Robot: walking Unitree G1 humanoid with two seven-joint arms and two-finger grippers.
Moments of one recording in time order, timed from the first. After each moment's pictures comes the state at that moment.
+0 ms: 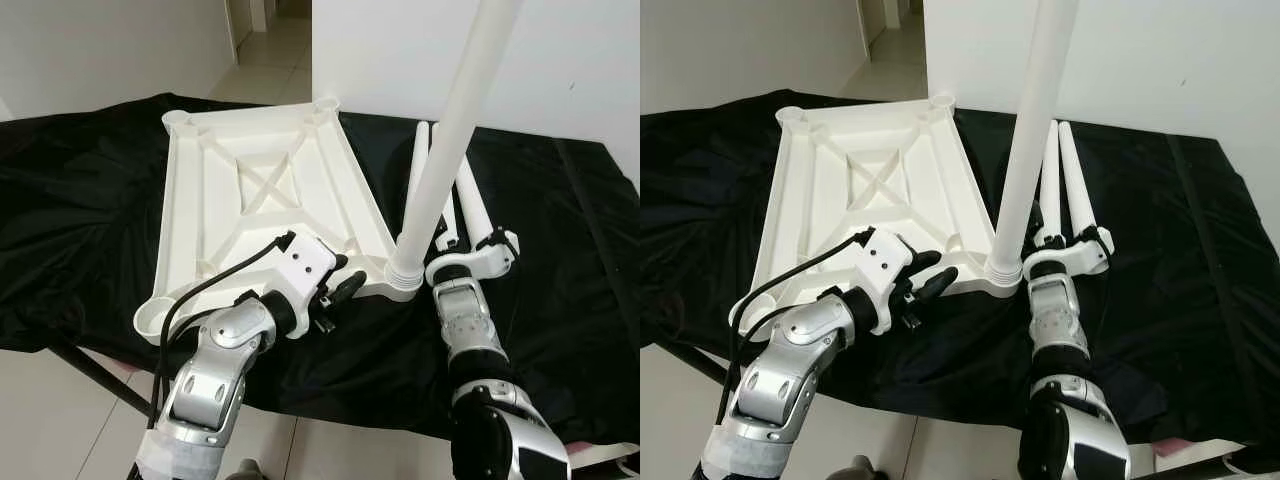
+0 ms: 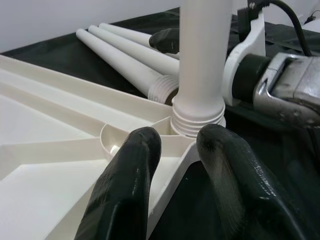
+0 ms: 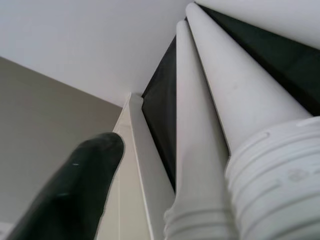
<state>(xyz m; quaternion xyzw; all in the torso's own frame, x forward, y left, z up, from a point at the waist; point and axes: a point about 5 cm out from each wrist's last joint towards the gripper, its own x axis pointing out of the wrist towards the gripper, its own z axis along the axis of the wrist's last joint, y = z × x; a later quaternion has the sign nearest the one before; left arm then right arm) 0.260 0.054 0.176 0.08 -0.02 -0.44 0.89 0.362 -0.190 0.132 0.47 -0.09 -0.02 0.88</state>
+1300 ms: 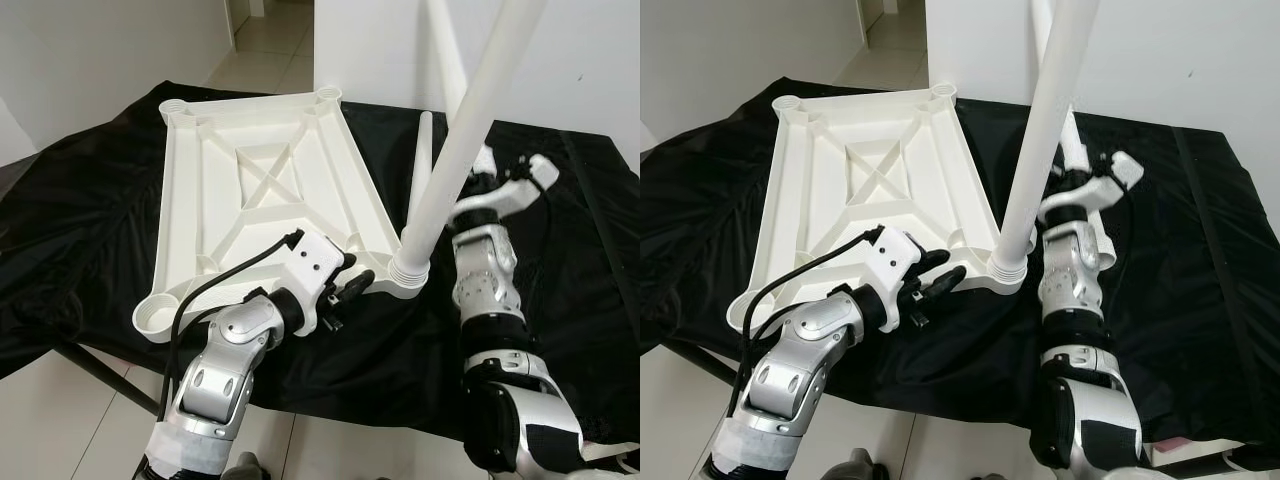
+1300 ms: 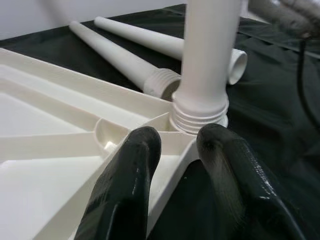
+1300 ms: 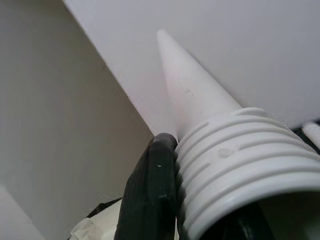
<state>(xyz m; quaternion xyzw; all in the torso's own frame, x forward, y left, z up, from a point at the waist) 0.267 0.047 0.174 0.06 -0.03 -0.45 0.89 0.367 -0.180 0.231 0.24 -0.27 0.09 0.93</state>
